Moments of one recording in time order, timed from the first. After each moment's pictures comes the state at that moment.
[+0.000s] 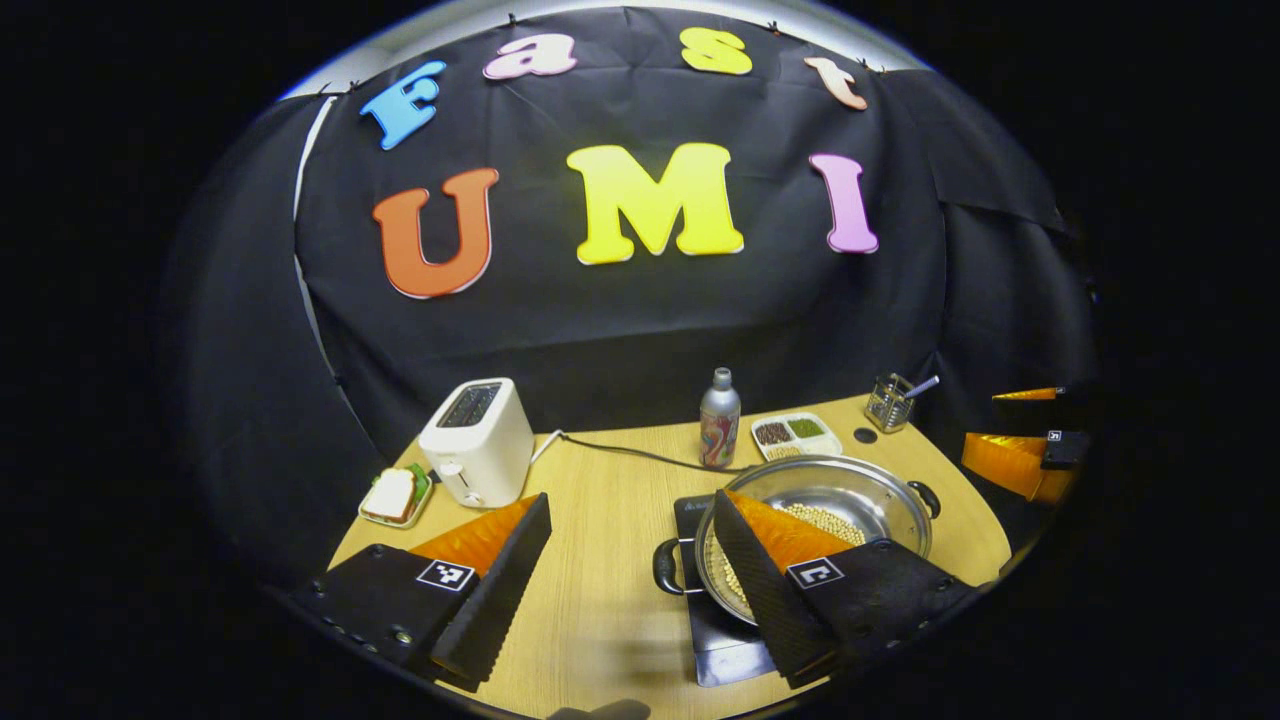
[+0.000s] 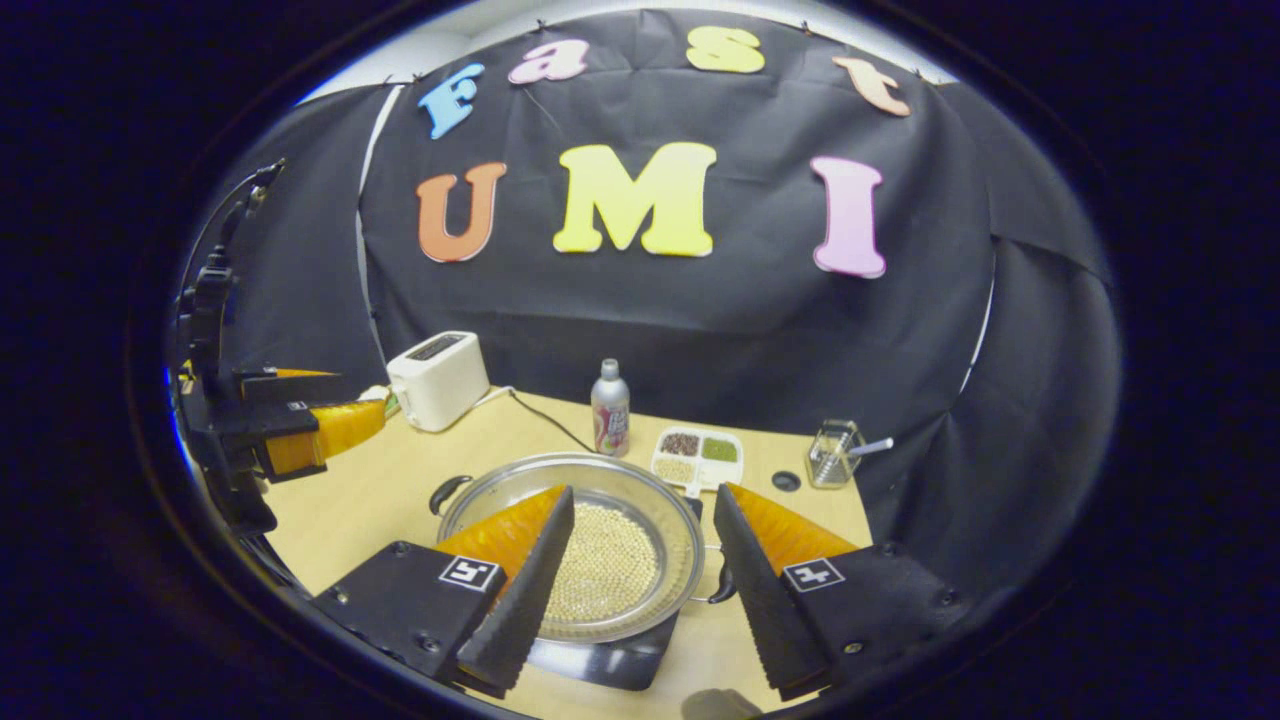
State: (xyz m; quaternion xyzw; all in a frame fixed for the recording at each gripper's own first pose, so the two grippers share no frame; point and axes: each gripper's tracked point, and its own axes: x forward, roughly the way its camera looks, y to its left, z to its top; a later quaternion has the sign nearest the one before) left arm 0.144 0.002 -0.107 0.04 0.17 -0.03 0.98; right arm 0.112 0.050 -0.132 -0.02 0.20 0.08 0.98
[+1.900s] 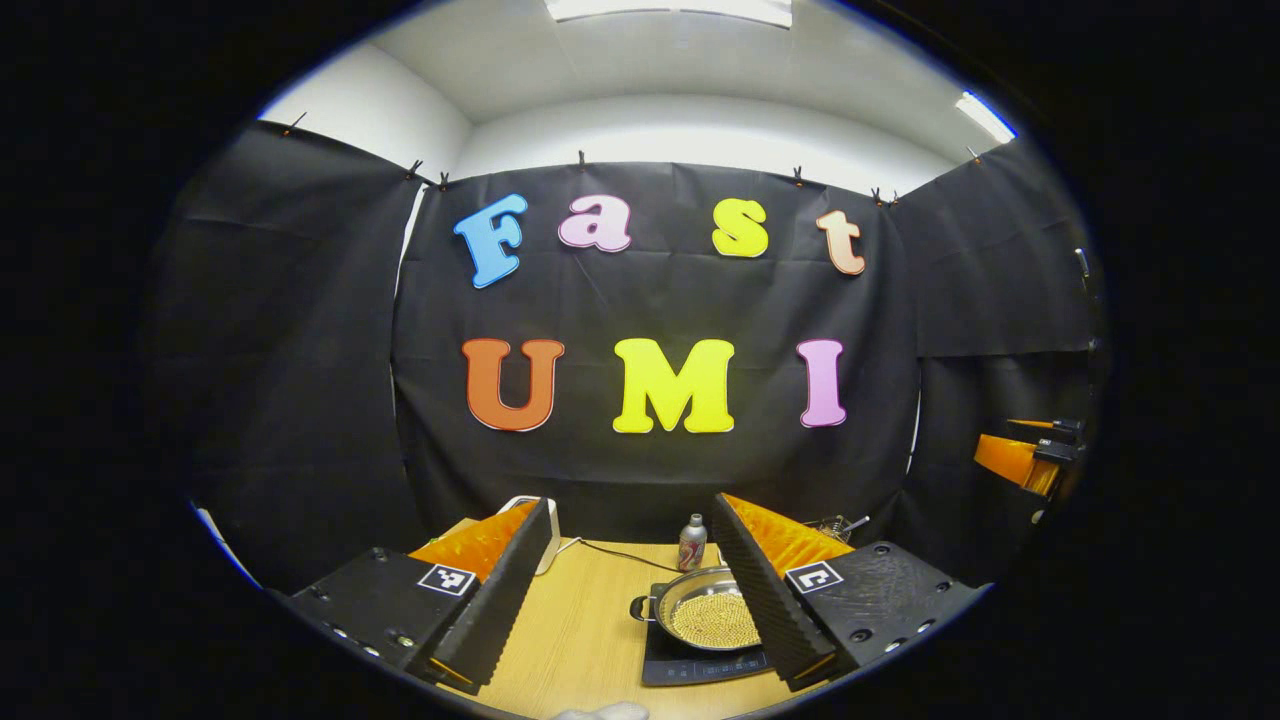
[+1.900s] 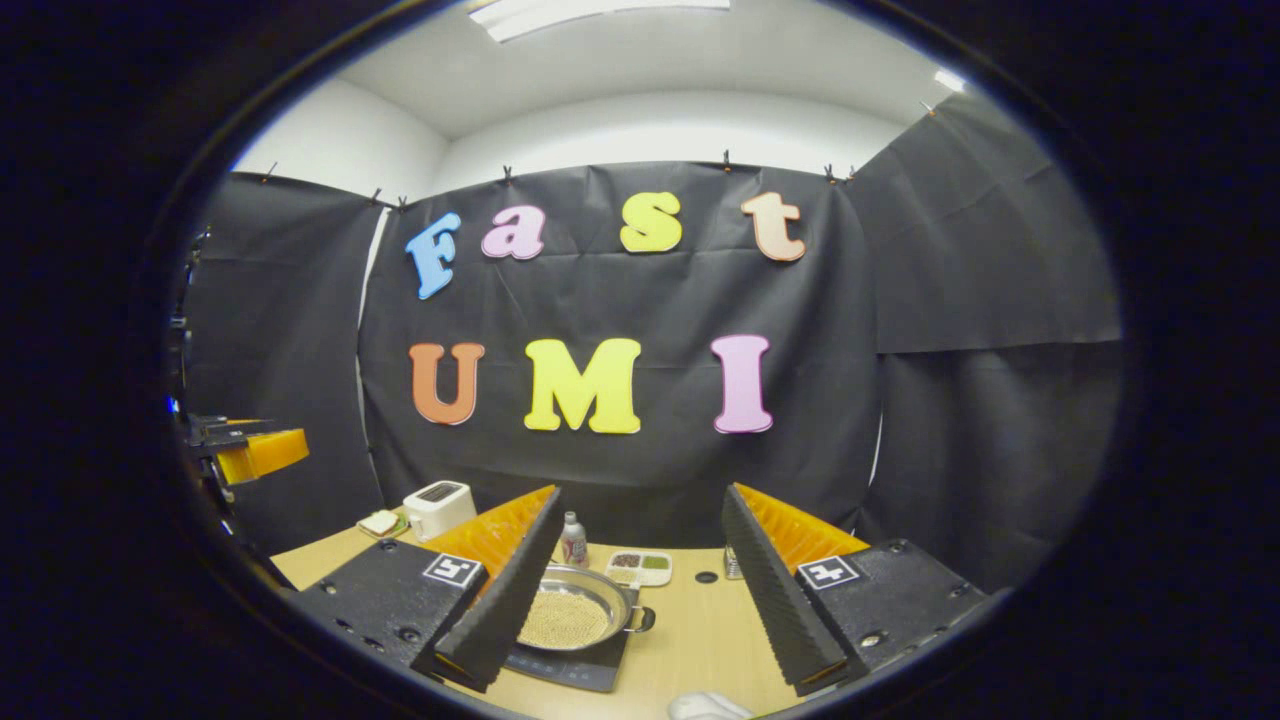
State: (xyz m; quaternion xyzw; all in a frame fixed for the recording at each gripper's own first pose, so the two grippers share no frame) left arm -0.052 -0.040 0.085 -0.02 -0.01 0.00 1.00; right arm -0.046 -0.051 0.045 0.03 -0.01 0.03 1.00
